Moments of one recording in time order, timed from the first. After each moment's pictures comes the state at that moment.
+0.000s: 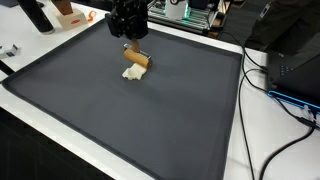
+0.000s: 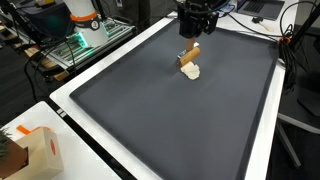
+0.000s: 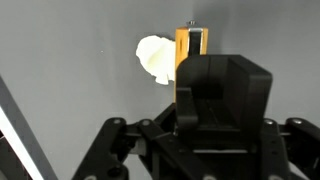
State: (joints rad) arm 0.00 0.21 0.09 -2.02 0.03 2.25 -1.32
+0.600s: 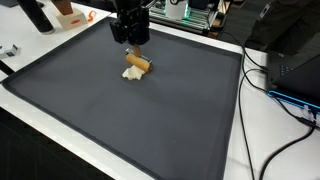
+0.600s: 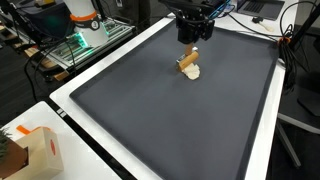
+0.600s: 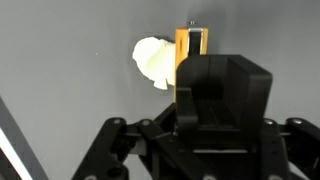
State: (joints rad) arm 0.00 0.22 0.10 -2.07 0.03 2.33 -1.32
